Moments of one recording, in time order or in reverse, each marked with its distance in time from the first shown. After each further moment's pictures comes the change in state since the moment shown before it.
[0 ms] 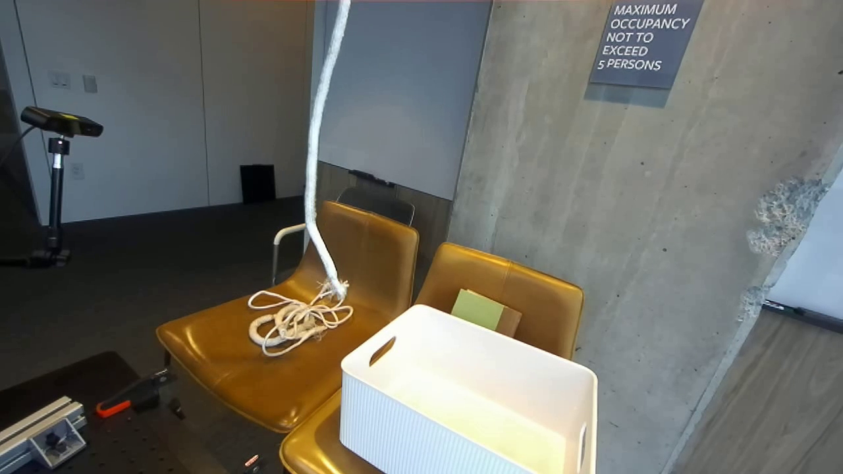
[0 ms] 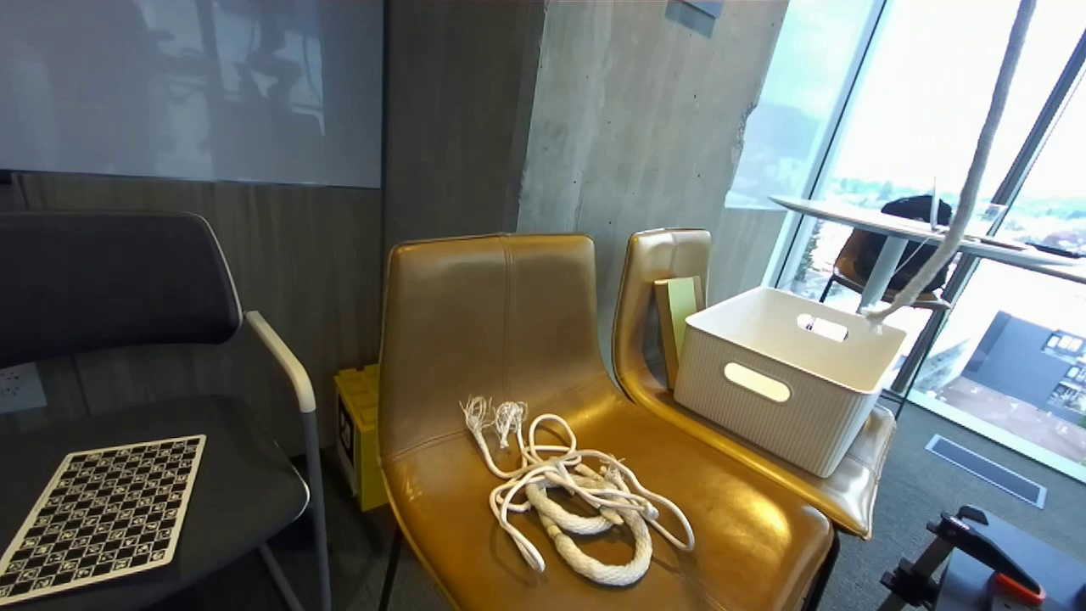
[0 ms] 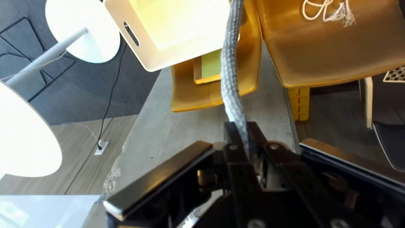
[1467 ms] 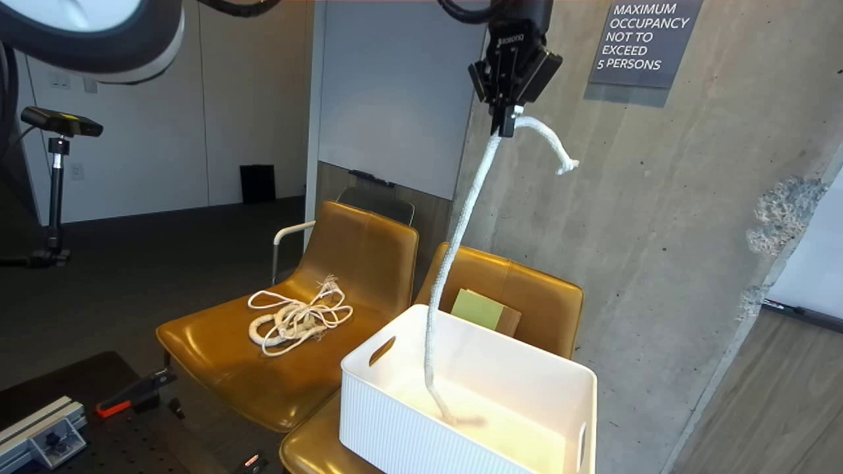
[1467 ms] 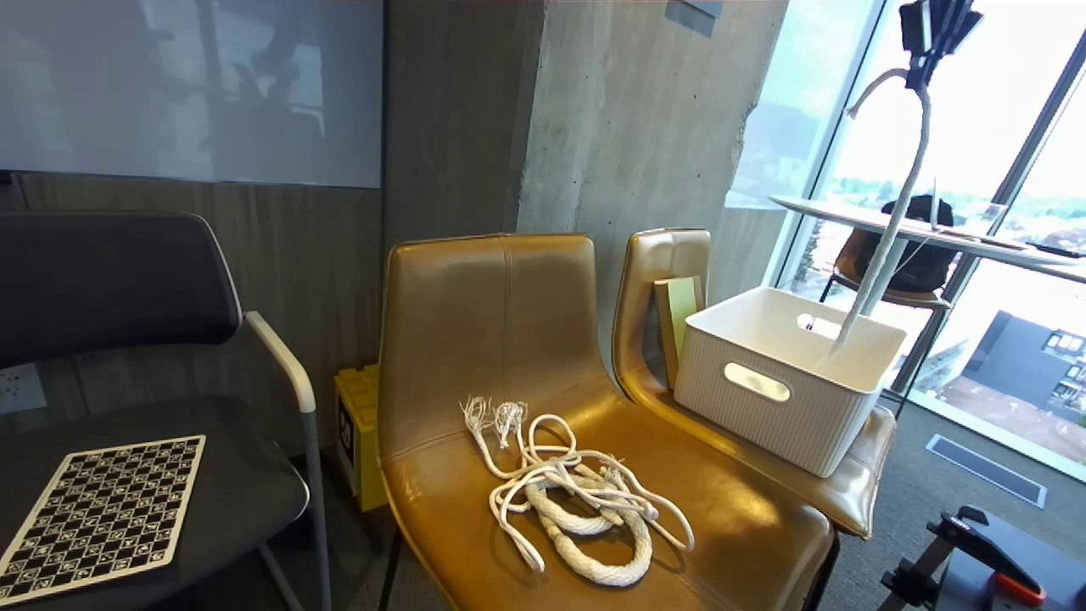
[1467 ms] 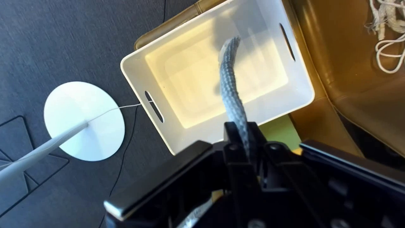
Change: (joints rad) arm -0.366 0.531 -0.101 0.255 0.238 -0.061 -0.239
